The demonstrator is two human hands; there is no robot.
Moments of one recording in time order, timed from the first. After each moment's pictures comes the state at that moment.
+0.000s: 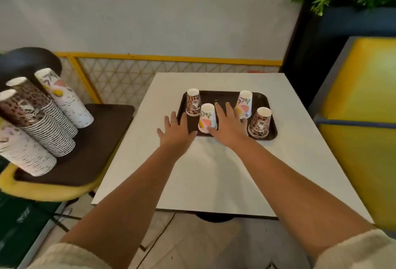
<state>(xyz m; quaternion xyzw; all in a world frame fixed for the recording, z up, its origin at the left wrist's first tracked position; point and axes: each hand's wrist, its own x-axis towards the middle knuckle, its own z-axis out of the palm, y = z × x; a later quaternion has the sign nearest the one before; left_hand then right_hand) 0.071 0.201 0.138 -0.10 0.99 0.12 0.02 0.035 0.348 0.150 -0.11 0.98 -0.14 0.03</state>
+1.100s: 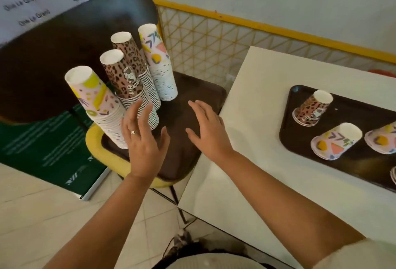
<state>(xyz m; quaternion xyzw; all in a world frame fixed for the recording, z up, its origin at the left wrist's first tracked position) 0.134 -0.126 0.077 -0.17 0.88 0.14 -0.43 0.028 -0.003 0.083 -0.39 0.87 -0.30 -0.01</state>
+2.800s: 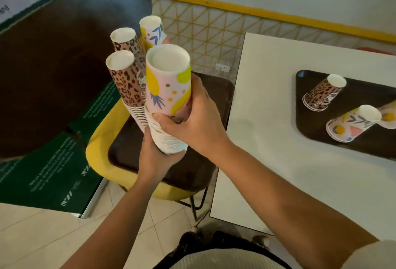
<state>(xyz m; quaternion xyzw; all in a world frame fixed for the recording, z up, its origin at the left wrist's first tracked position) 0.117 -0.227 -0.039 -0.27 0.82 0.49 -0.12 0.065 -0.095 0.149 -0.29 0.78 -0.56 0.02</state>
